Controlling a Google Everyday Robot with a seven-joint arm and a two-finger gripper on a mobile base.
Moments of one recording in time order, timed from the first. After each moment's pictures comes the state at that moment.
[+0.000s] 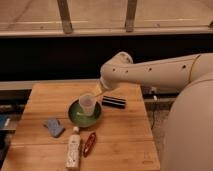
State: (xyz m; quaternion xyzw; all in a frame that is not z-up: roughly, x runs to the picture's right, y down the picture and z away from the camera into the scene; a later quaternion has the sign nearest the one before) arm 0.001 0.009 0.766 -0.19 0.02 0.53 0.82
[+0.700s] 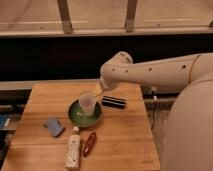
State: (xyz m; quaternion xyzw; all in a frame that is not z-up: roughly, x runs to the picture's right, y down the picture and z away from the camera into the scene) arm -0.001 0.004 0.763 -0.18 0.01 0.52 0.83
